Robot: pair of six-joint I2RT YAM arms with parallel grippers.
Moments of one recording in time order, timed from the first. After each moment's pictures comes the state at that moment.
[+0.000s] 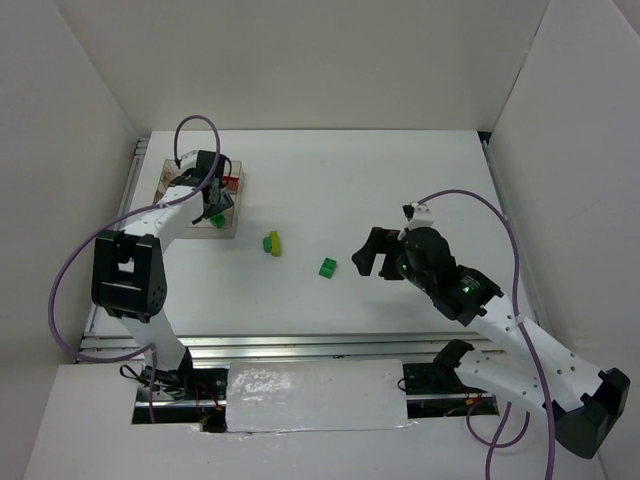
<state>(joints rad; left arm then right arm) -0.15 1.75 1.32 -0.54 -0.43 -0.64 0.69 0.81 0.77 -0.46 0.17 0.64</state>
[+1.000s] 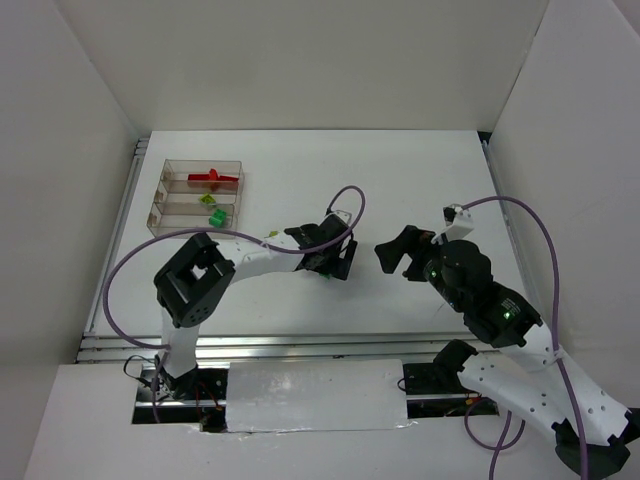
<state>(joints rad) -0.85 1.92 1.31 -0.35 -0.20 -0.48 0.69 0.61 0.83 -0.57 0.30 0.67</state>
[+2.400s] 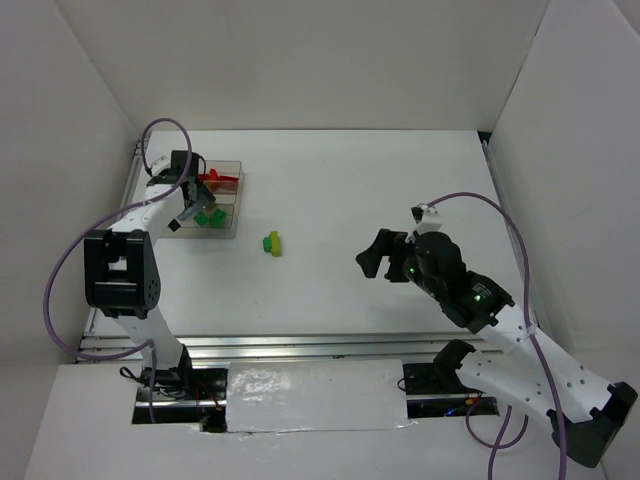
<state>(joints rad) 0.00 1.77 1.32 -0.57 -0.41 -0.74 0.69 0.74 0.76 -0.49 0.17 0.64</state>
